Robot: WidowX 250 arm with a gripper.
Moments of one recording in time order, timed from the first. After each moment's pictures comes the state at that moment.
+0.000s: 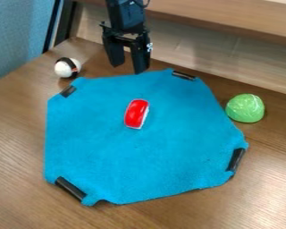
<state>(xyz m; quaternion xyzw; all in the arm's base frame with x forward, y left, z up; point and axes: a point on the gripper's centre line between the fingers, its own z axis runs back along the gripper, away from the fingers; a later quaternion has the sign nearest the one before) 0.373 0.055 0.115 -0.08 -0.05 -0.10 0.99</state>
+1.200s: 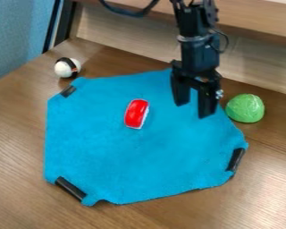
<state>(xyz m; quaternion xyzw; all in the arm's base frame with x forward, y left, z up) 0.372 -0.073 0.077 -0.10 -0.02 -0.23 0.97</state>
